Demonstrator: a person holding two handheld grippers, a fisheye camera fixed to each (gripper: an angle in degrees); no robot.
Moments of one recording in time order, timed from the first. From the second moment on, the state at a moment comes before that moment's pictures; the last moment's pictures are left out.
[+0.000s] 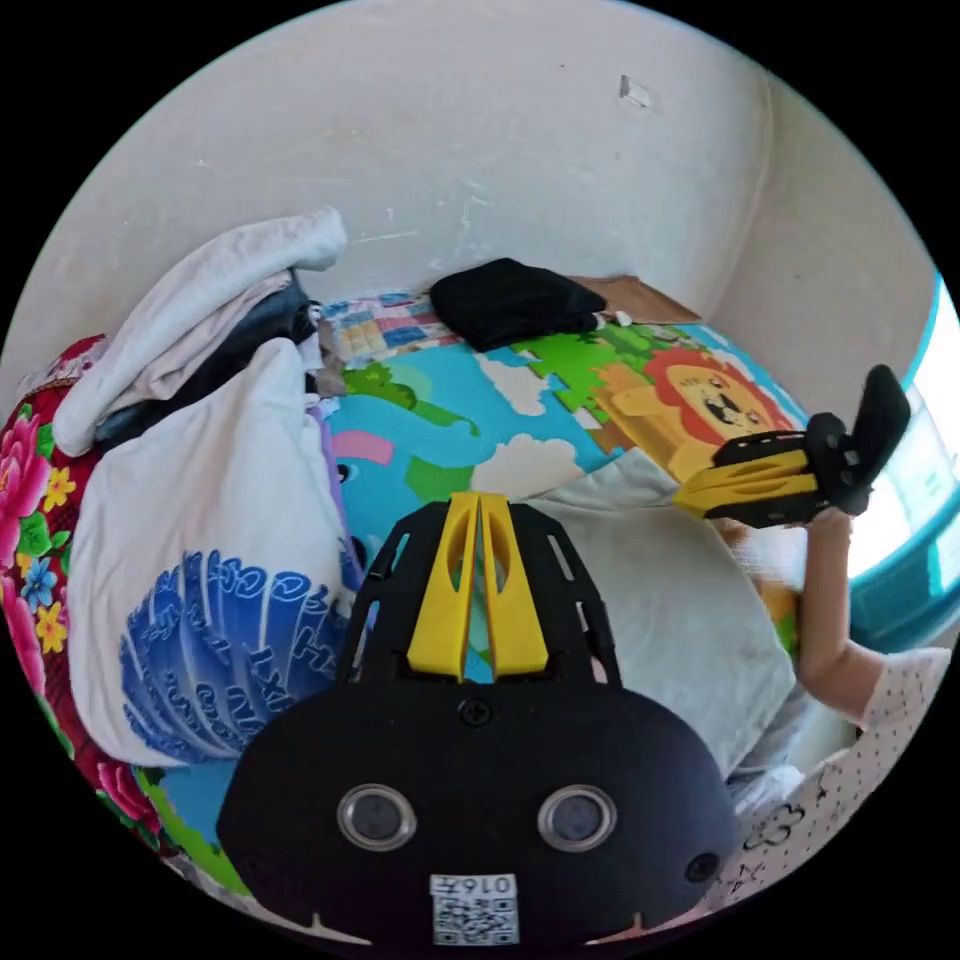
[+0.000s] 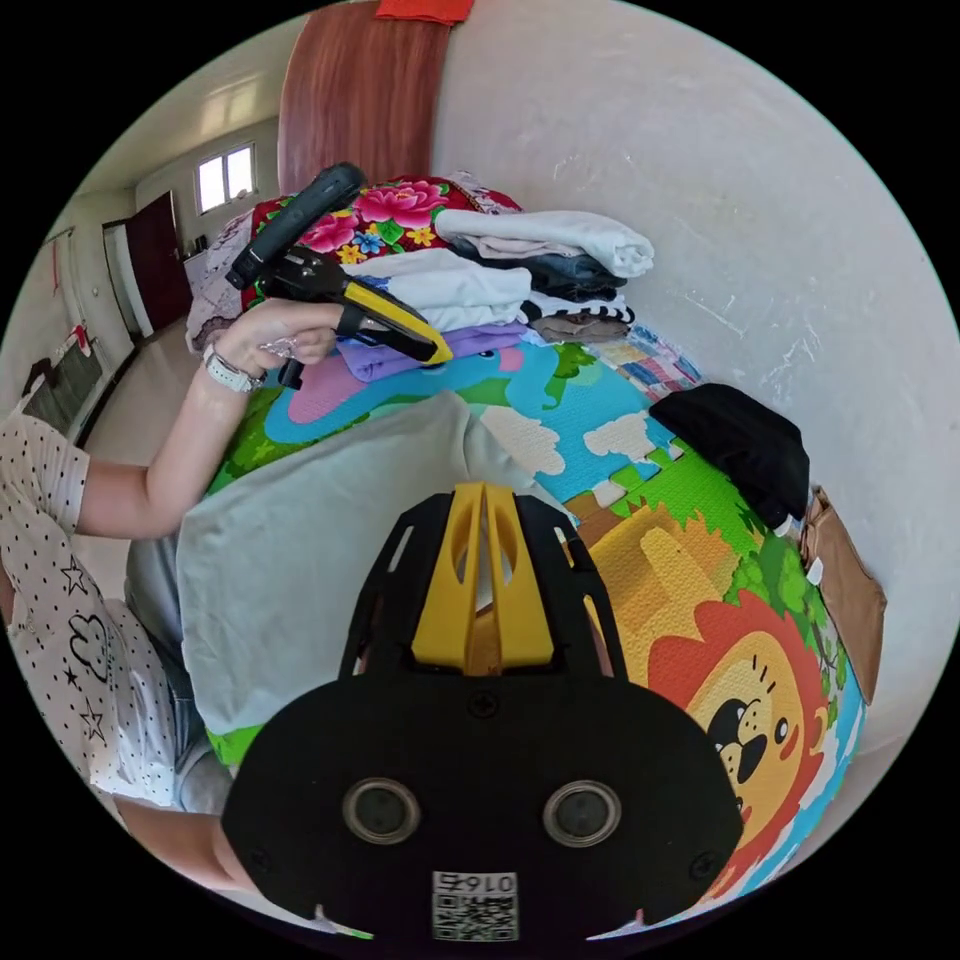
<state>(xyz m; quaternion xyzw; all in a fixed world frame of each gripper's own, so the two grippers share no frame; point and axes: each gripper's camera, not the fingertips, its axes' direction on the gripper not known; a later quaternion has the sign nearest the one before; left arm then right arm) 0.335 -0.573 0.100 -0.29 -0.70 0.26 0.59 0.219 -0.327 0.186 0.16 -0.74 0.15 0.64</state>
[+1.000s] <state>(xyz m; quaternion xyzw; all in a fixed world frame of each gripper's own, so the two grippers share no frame) 0.300 -0.556 0.126 -0.51 -0.64 0.21 0.54 0.200 -0.344 0.178 0.14 -0.78 0.04 0.60</state>
